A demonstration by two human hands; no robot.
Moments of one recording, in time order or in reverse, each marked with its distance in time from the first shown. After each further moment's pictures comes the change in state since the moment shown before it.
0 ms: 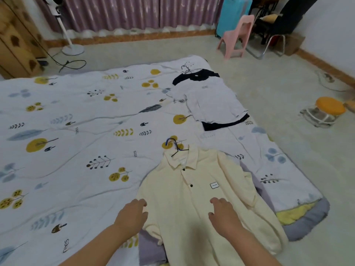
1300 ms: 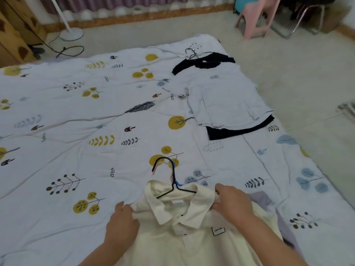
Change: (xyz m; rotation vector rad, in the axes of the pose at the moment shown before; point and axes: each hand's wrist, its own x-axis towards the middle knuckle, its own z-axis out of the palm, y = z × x) left_hand 0.183 0.048 0.016 -0.091 0.174 -0.301; right_hand 0.227 0.045 -0.068 -0.134 0.124 -0.184
